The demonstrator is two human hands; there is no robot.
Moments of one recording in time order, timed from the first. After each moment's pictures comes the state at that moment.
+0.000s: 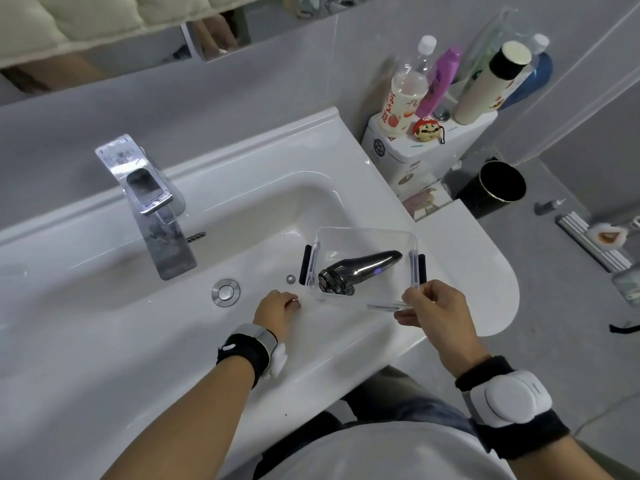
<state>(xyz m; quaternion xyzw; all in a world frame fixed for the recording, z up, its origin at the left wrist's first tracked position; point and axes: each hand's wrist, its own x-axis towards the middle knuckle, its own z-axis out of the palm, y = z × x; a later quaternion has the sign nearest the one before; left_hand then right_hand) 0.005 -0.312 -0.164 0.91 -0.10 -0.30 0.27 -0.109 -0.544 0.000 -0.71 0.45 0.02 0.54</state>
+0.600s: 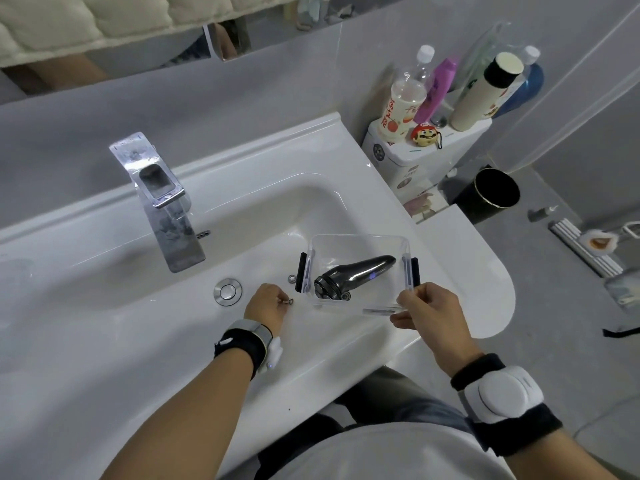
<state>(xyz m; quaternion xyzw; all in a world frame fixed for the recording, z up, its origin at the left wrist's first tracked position) 0.010 -0.298 -0.161 0.92 -0.06 -0.27 0.29 -0.114 -0.532 0.000 -0.71 0.44 0.03 0.54</state>
